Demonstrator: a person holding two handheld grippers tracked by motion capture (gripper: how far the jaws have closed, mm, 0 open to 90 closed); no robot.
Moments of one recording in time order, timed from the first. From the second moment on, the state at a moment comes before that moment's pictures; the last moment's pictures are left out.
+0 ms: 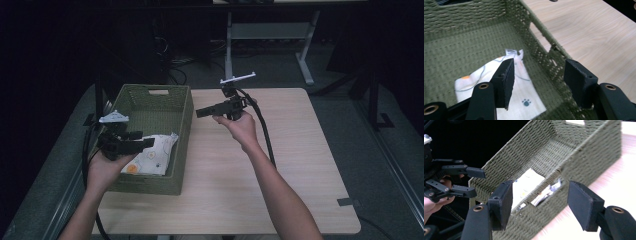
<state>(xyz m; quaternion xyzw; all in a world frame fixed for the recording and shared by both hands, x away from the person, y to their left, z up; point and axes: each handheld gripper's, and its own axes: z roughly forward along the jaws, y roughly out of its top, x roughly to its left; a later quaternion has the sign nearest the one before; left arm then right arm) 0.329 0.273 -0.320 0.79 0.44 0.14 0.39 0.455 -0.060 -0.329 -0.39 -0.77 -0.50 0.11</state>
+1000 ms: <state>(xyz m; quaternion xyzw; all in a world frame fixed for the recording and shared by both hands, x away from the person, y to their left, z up) 0.337 0.215 -0.321 0.81 0.41 0.12 0.41 0.433 -0.144 -0.337 -0.43 -0.75 -0.50 0.09</state>
